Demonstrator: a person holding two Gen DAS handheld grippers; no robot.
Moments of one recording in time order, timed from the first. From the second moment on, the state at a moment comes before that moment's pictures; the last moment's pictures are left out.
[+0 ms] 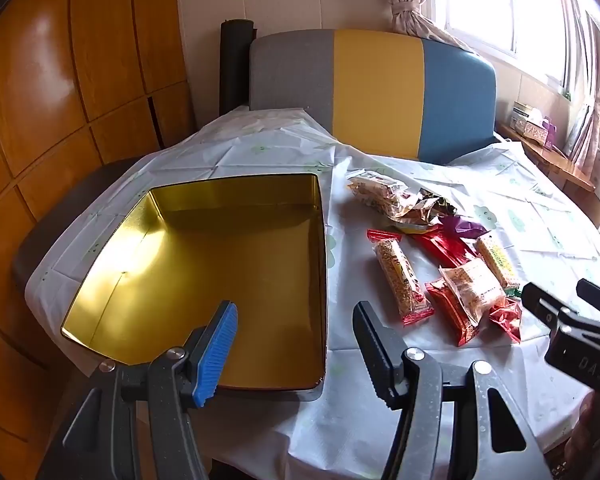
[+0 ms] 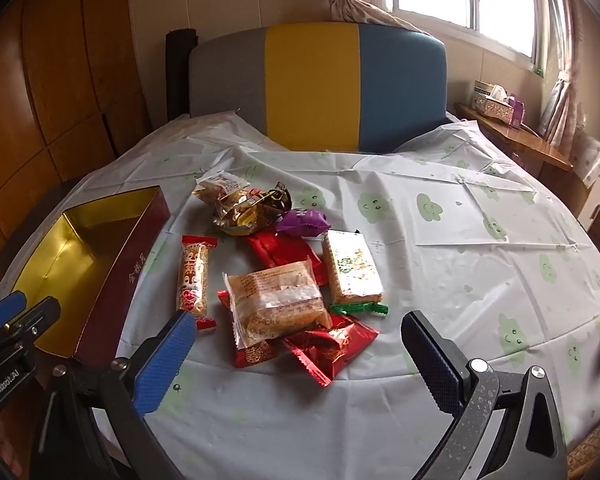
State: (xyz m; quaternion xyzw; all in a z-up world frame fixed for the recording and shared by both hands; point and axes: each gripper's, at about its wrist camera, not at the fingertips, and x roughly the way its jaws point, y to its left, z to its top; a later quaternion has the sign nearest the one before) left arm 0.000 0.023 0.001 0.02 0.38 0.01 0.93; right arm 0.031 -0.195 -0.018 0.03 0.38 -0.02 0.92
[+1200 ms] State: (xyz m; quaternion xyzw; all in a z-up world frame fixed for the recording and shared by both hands) left arm 0.003 0.010 -0.001 0.03 0.39 -0.02 0.92; right arm 0.055 -0.255 0.018 0.06 0.34 0.00 0.94
